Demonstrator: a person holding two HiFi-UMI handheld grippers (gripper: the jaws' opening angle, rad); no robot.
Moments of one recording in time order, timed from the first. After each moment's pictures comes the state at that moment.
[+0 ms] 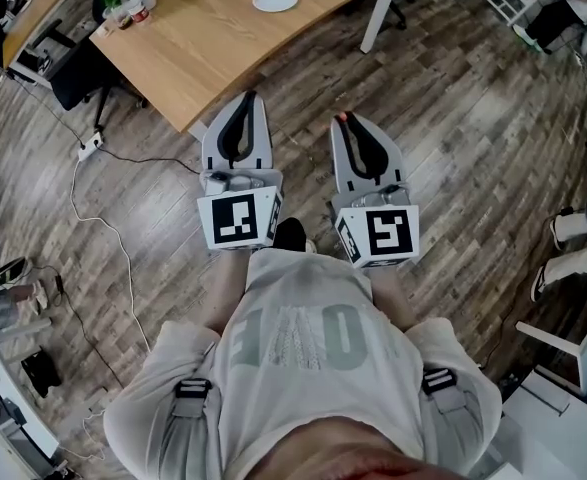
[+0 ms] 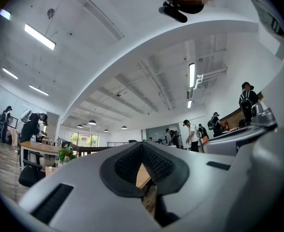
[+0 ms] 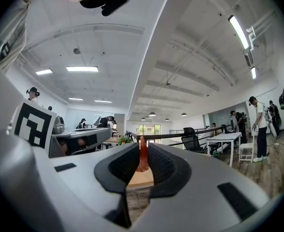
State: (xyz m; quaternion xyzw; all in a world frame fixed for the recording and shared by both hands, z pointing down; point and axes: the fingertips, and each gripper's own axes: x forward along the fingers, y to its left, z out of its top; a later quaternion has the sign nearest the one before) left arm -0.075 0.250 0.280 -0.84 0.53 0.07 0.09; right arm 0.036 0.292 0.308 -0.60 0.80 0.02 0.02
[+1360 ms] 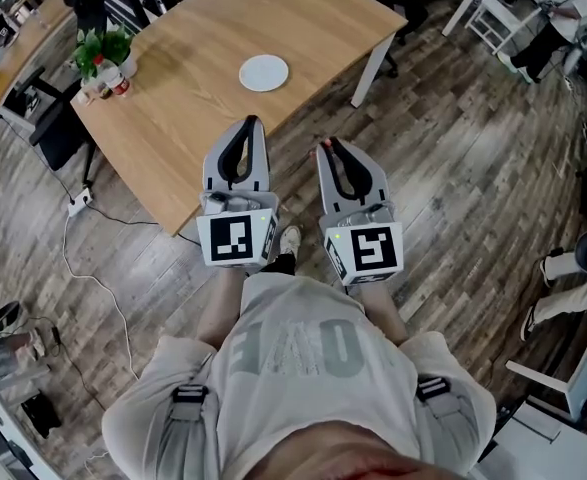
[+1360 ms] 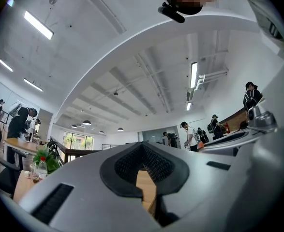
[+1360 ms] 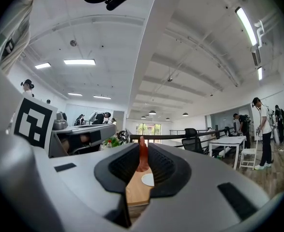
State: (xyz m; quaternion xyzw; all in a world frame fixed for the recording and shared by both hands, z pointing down) left arm -0.030 0.039 0.266 -0.85 0.50 0.09 0.09; right arm 0.066 0.080 0.300 -0.59 0.80 0.04 0.00
